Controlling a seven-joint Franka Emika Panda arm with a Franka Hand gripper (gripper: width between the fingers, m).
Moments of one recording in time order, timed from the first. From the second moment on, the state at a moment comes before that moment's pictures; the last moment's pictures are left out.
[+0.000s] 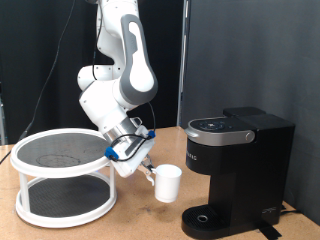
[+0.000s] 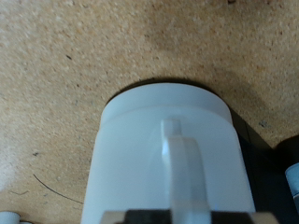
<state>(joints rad) -0.22 -0.07 0.11 -2.71 1.42 2.54 1.70</state>
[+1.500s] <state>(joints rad) -0.17 0.10 0.27 -2.55 1.71 2.71 1.63</state>
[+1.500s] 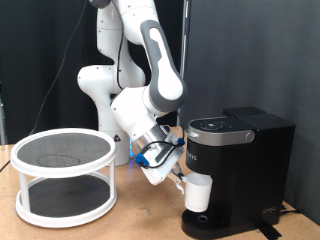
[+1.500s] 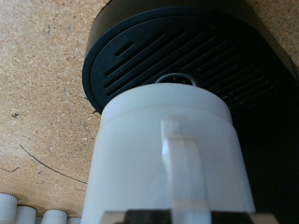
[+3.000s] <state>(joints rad) -0.18 0.19 0.28 -2.50 1.75 2.72 1.55</state>
